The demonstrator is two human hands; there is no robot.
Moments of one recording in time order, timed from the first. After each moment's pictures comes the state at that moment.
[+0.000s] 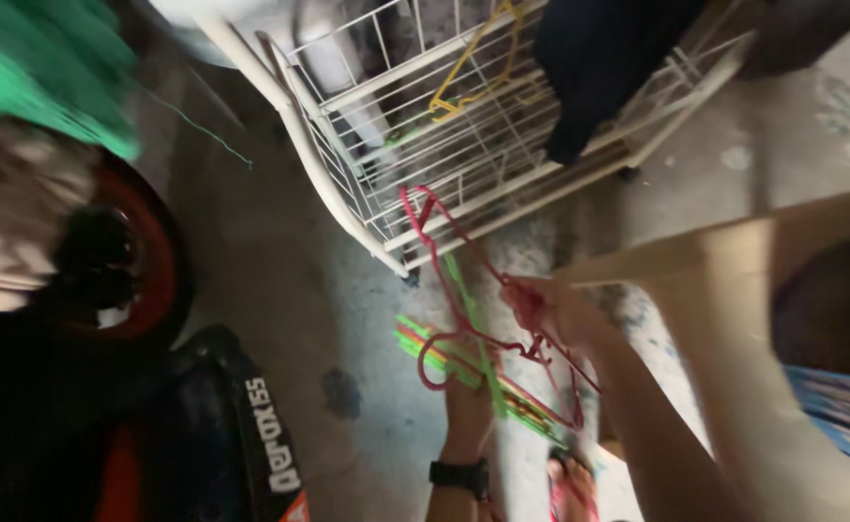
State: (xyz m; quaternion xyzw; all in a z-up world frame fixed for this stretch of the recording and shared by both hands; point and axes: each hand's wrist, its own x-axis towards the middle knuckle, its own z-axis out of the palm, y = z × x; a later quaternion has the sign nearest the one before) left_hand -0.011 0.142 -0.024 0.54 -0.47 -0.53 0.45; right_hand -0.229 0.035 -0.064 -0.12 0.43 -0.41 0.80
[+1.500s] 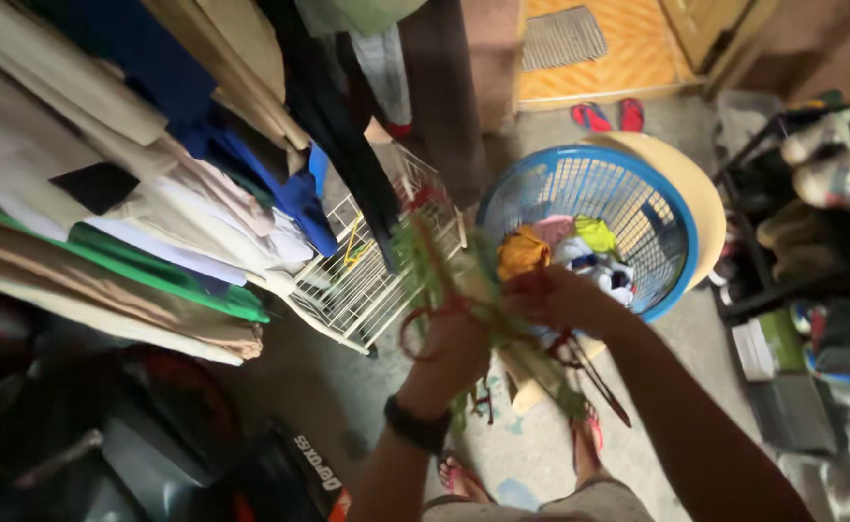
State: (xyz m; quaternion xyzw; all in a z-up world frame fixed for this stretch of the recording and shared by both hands) left_hand -0.187 0.213 0.587 0.21 -0.97 -0.03 -0.07; right_hand -0.426 0.291 0.588 -0.44 0.61 -0.41 0.51
